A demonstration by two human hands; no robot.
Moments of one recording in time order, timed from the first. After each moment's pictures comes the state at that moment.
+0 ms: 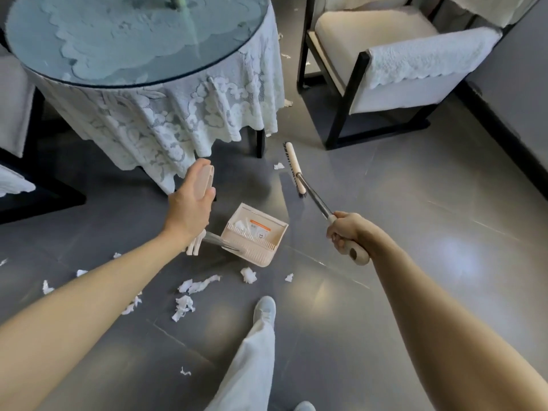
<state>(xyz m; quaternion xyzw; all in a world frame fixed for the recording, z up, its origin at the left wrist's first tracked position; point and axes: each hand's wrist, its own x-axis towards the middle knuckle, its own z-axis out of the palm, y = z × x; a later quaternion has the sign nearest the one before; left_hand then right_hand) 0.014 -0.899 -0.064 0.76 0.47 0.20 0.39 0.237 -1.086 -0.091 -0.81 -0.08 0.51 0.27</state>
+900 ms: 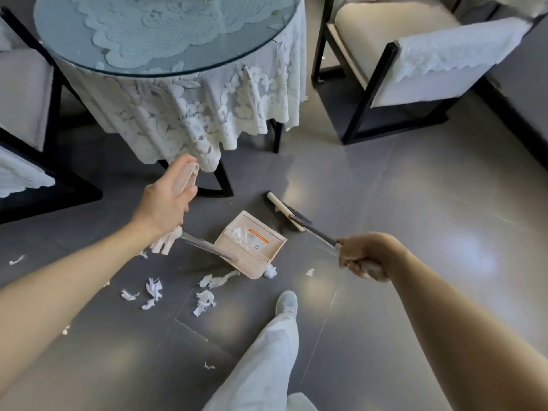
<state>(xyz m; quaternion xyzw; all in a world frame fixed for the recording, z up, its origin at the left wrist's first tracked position) -0.058 -0.773 -0.053 0.78 0.48 0.14 0.39 0.198 -0.998 -0.135 -0.77 -0.06 0.63 0.08</state>
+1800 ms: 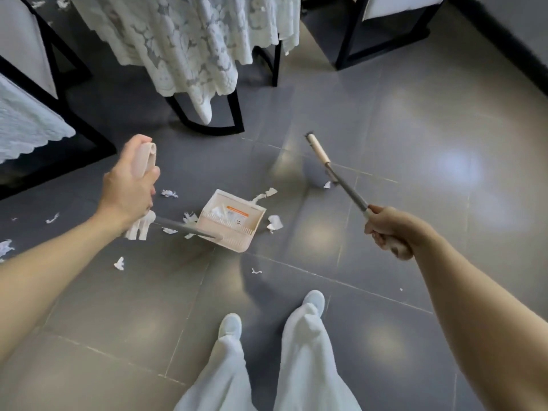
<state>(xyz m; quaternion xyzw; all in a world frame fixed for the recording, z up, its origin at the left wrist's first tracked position) -0.387 -0.862 -0.040 0.77 0.48 0.13 0.39 -0.119 -1.192 -0.103 -0.85 -0.02 0.49 0.19</state>
